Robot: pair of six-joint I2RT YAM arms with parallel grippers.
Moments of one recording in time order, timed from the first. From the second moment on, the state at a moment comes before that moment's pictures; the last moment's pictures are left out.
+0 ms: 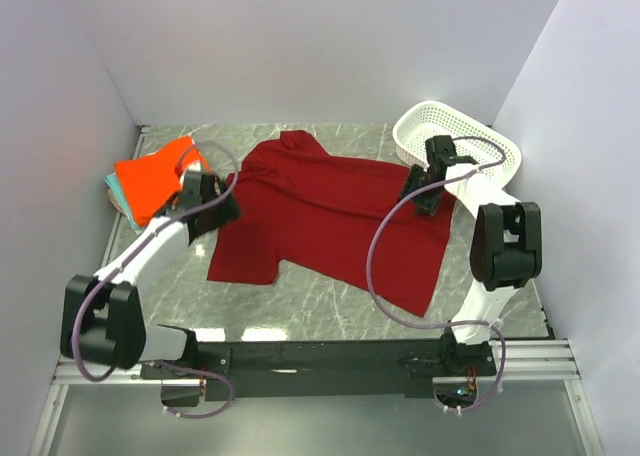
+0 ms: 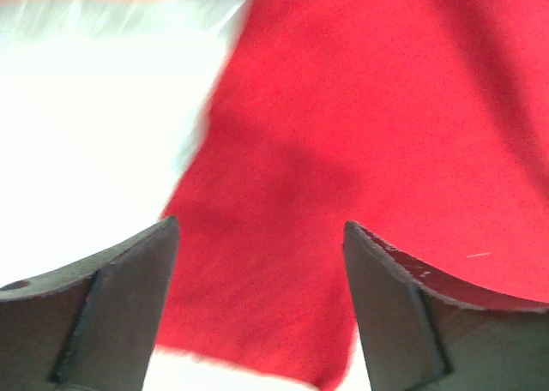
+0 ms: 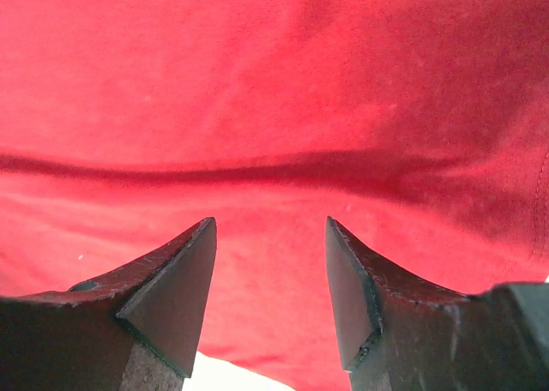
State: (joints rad) left arm -0.20 1.34 0.88 -0.37 -0.14 -0.62; right arm 0.06 1.81 1.31 -0.67 -0.12 0.54
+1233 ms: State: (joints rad) left arm -0.06 1.10 0.47 -0.43 -0.15 -0.84; right arm 0.06 1.59 1.12 -0.66 -0.15 0.54
